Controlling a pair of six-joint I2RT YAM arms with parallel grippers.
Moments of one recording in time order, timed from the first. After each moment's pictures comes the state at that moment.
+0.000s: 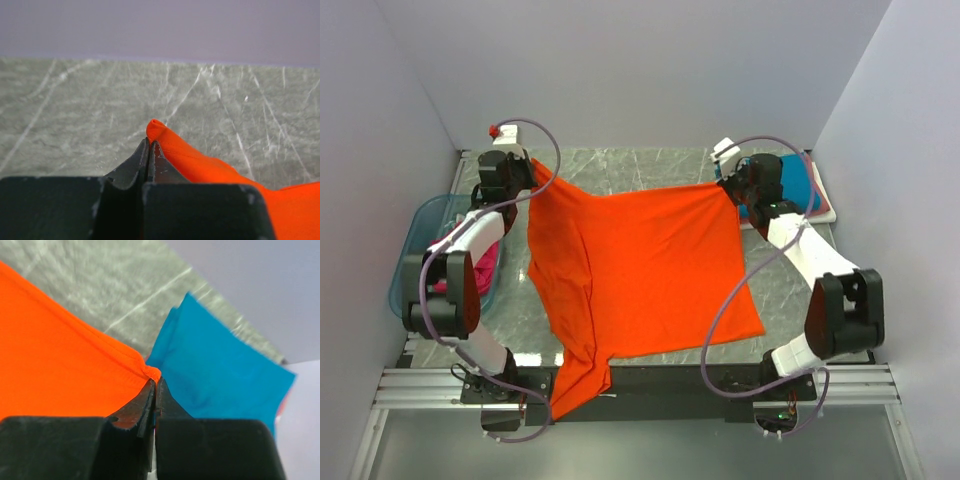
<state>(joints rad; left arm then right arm) -0.02 1.66 1.08 0.33 0.08 -0.14 0.16 1.53 1.09 -0.02 -0.11 -0.56</state>
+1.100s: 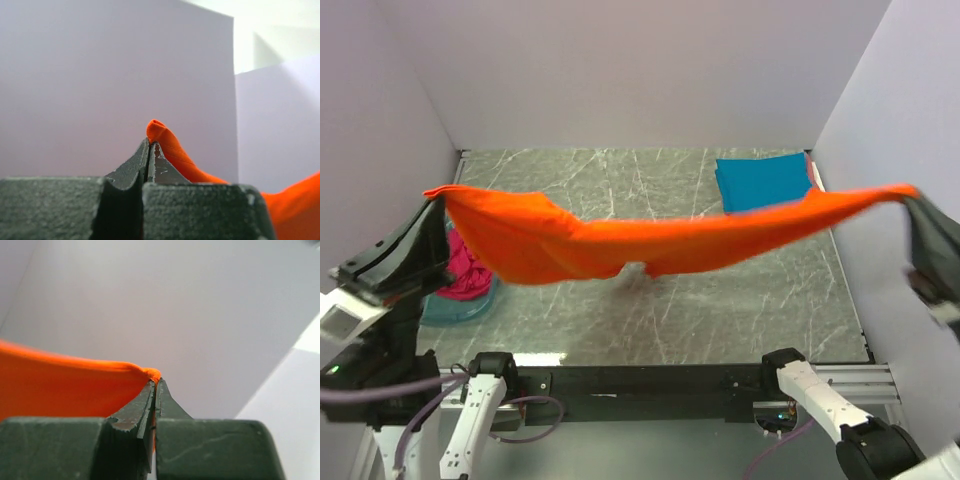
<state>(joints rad) -0.01 0.41 1.10 0.24 0.29 -0.34 0.25 0.84 2.10 -0.79 -0.29 -0.51</state>
